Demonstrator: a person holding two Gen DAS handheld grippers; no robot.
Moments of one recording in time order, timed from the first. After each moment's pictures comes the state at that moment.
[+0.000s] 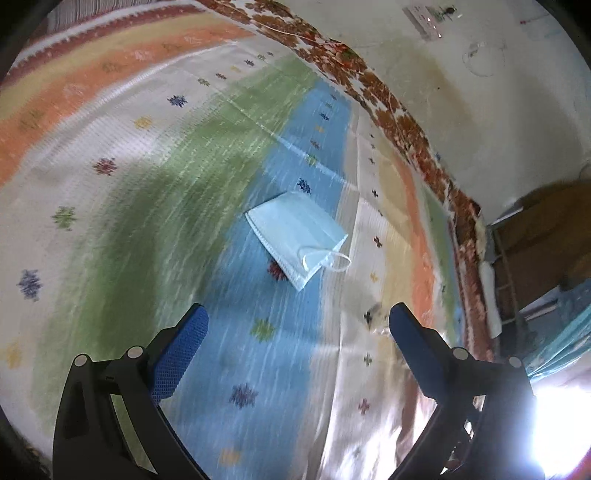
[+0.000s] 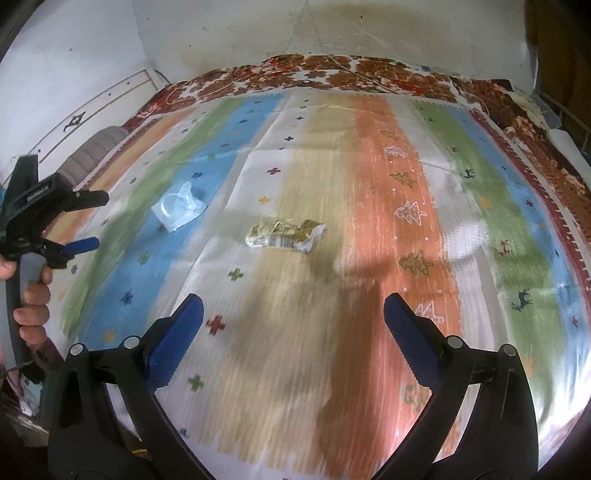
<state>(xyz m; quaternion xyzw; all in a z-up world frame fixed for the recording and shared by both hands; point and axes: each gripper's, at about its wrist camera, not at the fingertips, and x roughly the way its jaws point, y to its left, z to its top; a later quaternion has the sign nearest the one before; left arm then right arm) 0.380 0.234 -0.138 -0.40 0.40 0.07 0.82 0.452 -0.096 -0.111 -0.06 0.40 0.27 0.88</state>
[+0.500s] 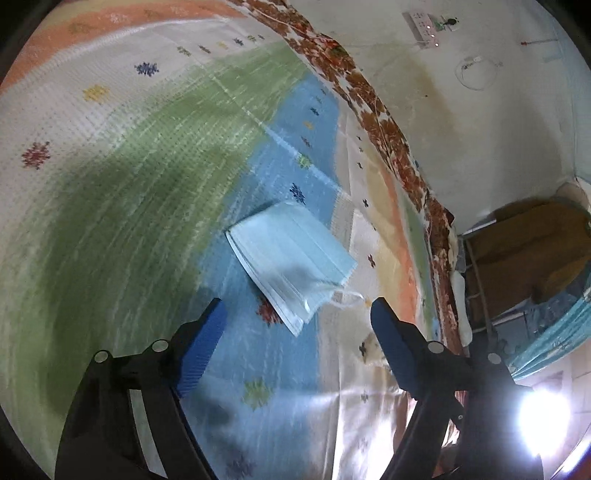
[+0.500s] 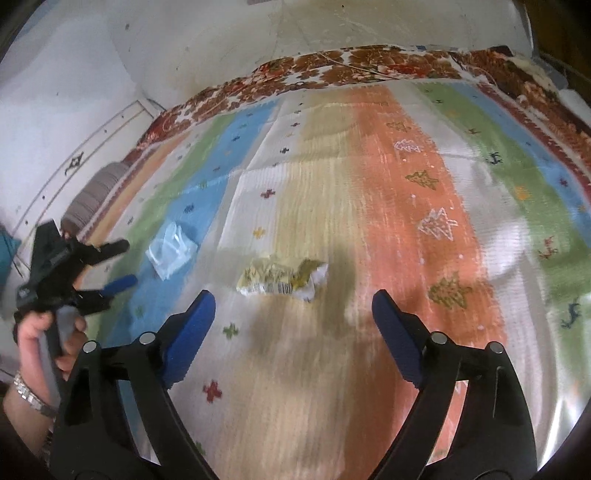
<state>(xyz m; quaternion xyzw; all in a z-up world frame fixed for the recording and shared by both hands) 0.420 0.258 -0.187 -0.46 0.36 0.00 0.81 0.517 -0.086 -0.132 0.03 0.41 0.29 0.87</state>
